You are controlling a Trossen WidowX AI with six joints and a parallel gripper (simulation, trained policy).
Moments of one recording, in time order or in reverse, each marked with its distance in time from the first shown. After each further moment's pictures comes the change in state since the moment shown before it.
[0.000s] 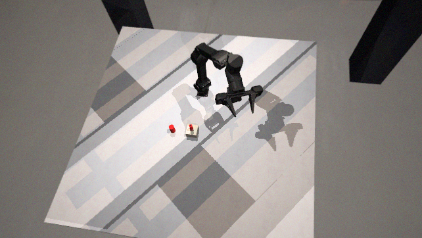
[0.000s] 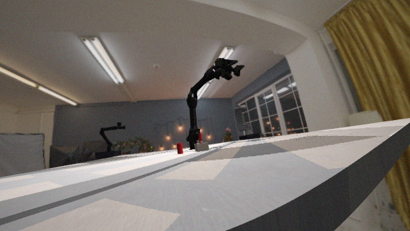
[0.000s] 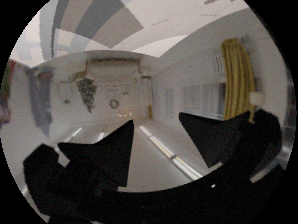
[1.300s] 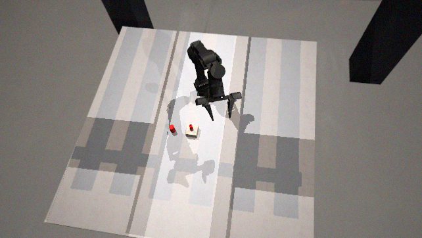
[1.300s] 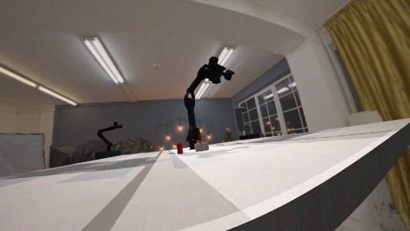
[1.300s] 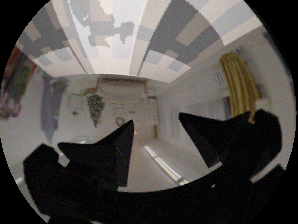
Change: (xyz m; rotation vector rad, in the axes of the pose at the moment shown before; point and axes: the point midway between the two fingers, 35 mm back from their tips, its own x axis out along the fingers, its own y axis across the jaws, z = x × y) arm -0.019 0.076 0.064 -0.013 -0.297 0.050
